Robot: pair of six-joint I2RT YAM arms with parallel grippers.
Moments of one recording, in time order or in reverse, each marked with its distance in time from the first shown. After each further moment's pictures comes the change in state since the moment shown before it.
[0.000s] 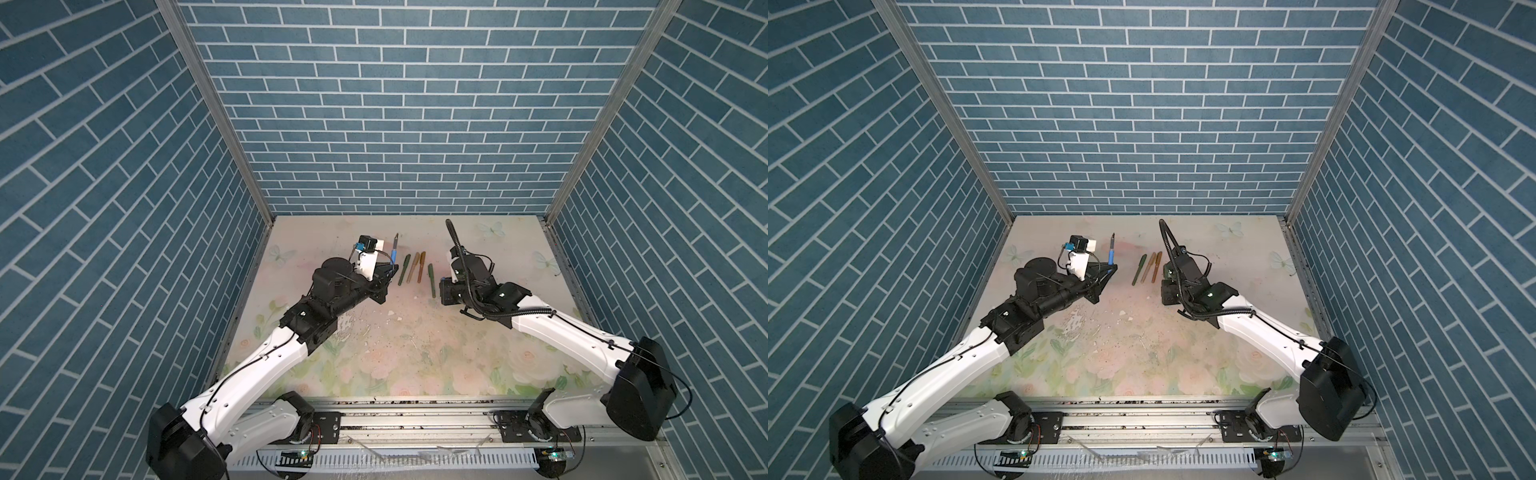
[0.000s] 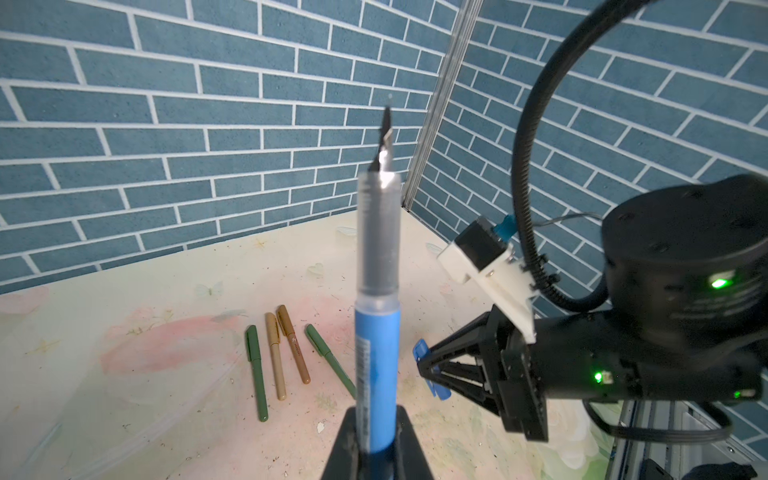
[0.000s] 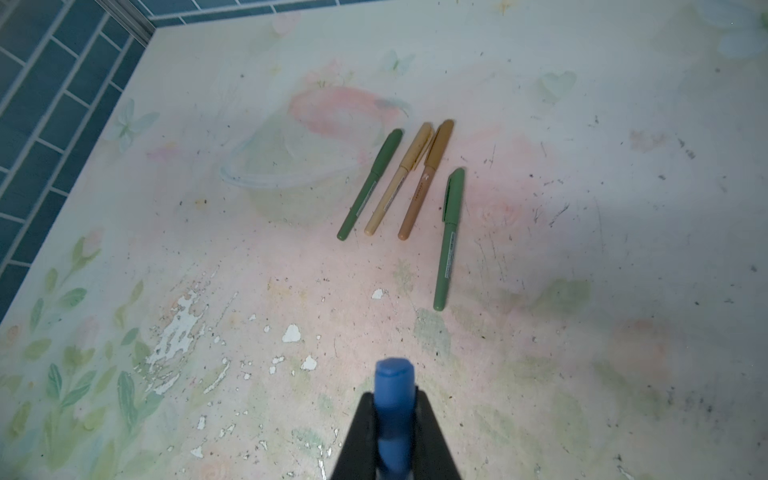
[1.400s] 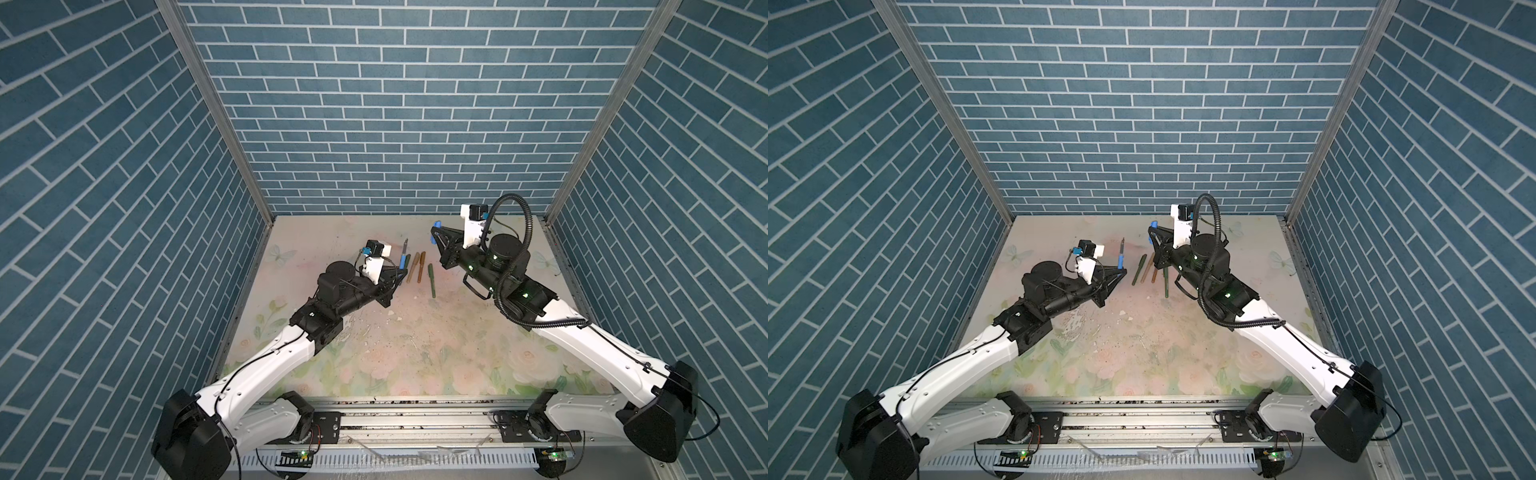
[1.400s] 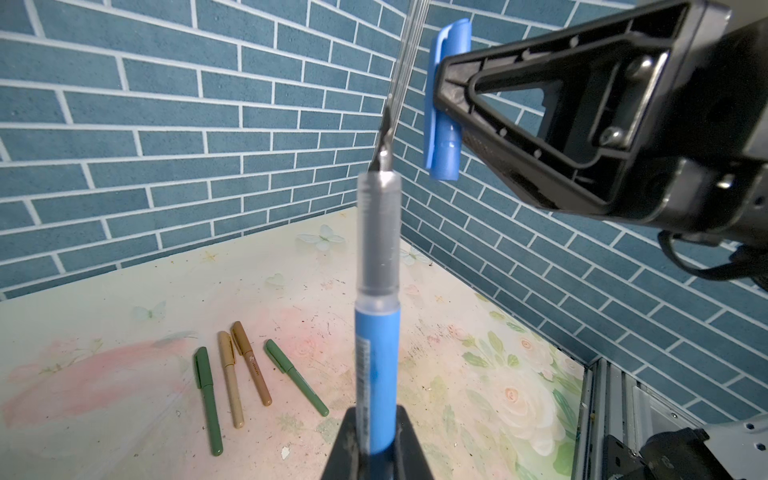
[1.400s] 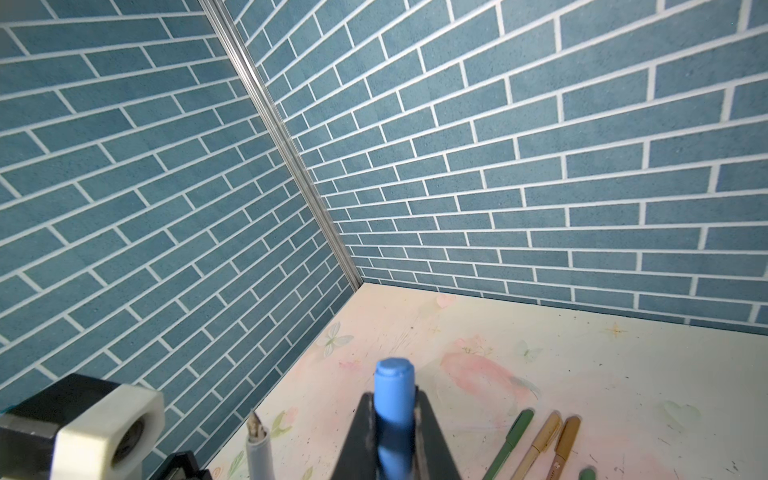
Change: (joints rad) left arm 0.000 0.048 -0.066 0.167 0.116 -0.013; right arm -0.002 -0.096 0.084 0.515 -0.118 -0.111
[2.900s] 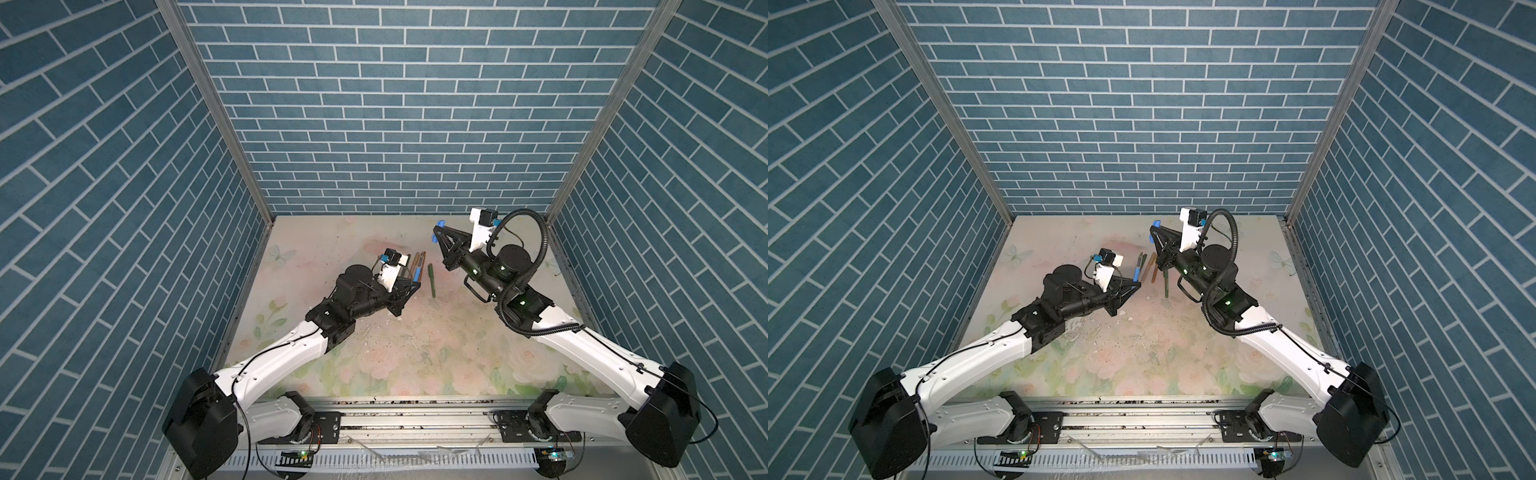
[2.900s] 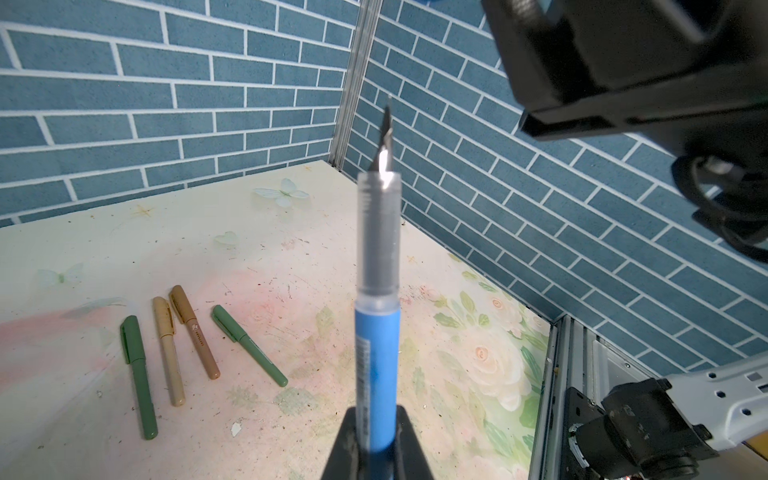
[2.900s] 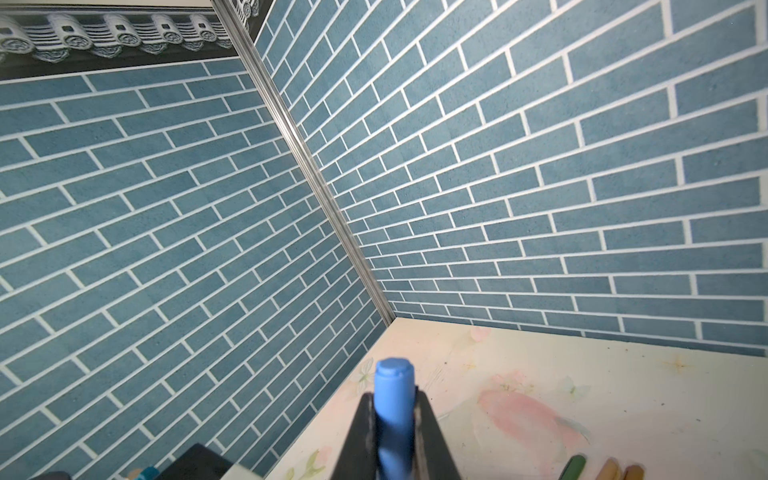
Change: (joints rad) left arm -0.080 0.094 -0.004 0.005 0.037 -0.020; right arm -0.025 -0.029 -0.156 0.274 -0.085 0.112
